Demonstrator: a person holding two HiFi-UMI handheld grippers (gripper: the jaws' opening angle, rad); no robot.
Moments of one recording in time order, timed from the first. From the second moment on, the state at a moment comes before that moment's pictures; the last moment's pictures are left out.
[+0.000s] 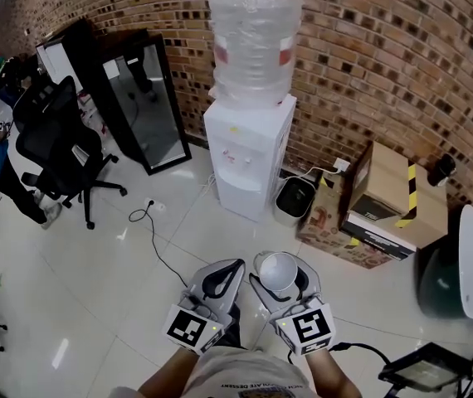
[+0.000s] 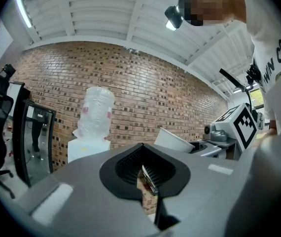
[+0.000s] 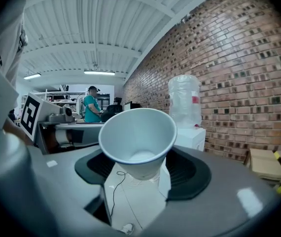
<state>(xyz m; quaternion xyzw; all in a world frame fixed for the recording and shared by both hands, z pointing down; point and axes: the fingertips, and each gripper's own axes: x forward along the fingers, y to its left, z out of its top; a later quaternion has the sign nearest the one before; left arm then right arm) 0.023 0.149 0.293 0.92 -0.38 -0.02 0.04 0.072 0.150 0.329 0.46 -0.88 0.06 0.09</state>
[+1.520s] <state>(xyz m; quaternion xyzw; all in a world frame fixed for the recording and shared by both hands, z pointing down) -0.030 -0.101 0.289 0.92 -0.38 -0.04 0.04 0.008 -0.103 0.327 0.47 -0.87 0.06 0.14</state>
